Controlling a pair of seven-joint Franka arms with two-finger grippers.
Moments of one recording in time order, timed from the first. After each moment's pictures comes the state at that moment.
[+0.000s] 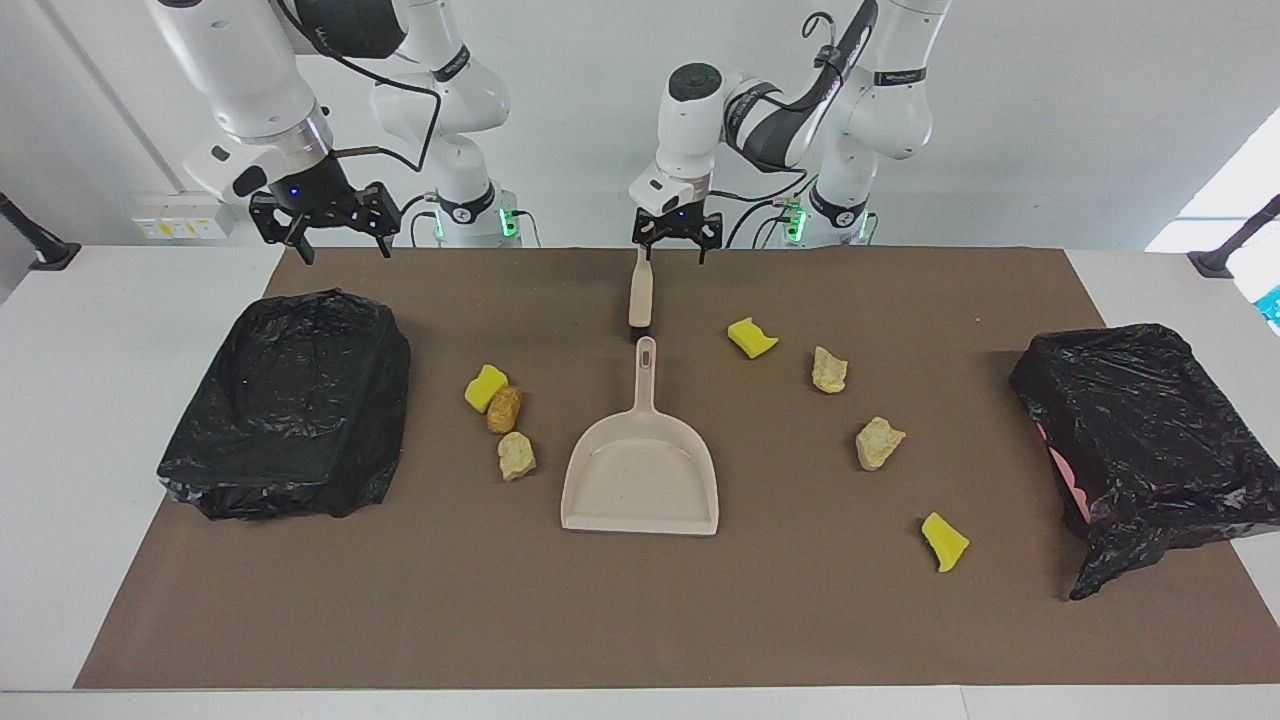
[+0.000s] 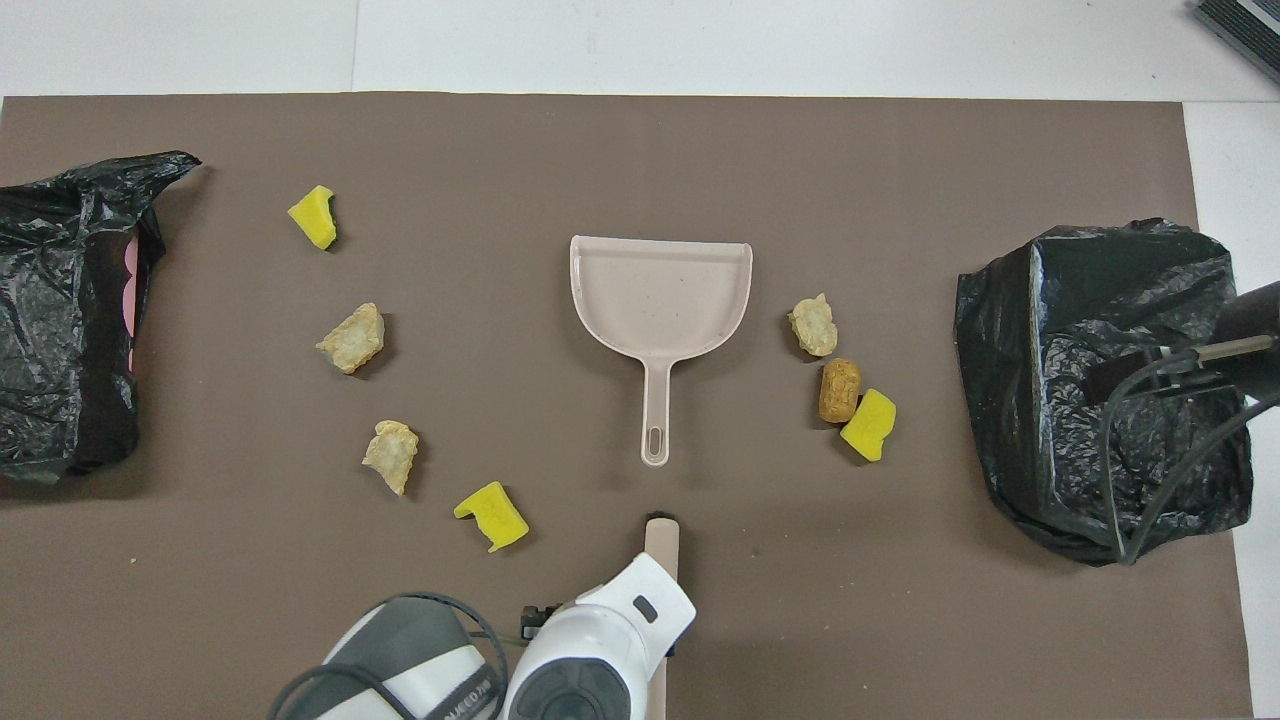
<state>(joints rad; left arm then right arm) -1.10 -0.16 0.05 -2.39 -0.04 2.26 -0.88 0.11 -0.07 -0.09 -1.69 -0.03 1.53 -0.10</state>
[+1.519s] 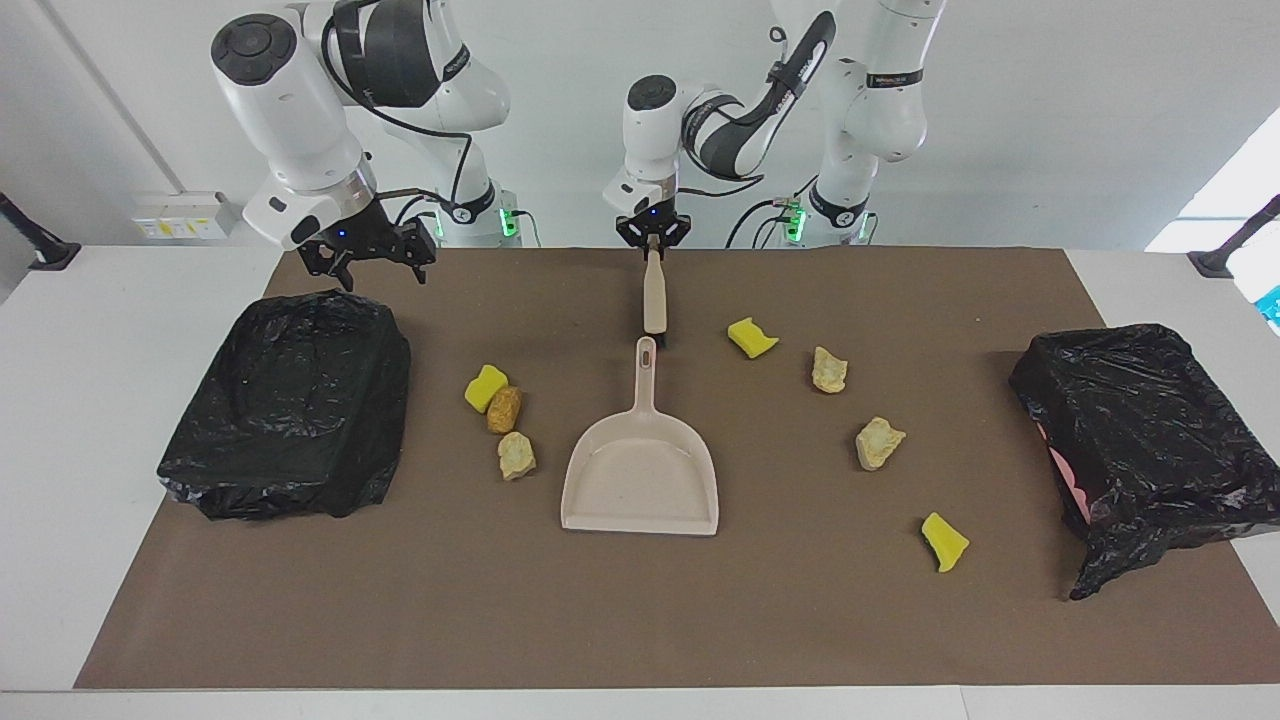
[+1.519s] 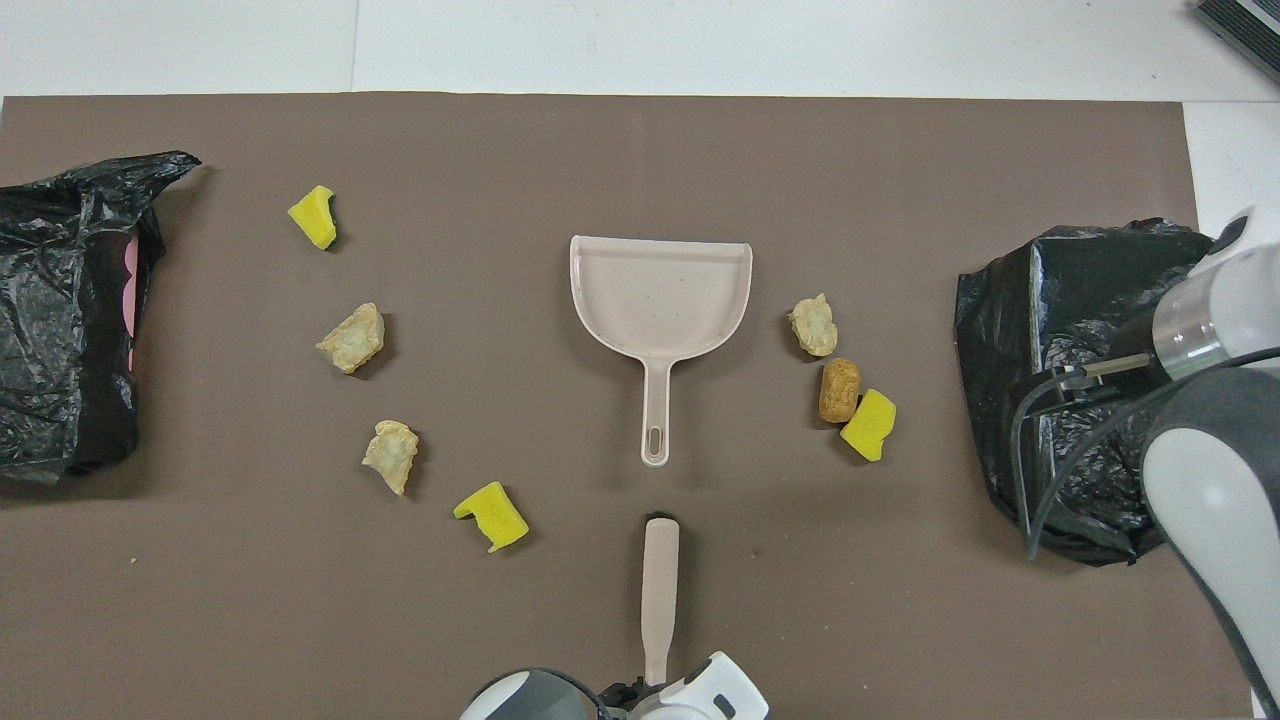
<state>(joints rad) -1.15 -0.10 0.09 -2.36 -0.04 2.20 -0.99 0.15 -0.07 -0.09 -1.80 -0.01 1.61 -0.07</state>
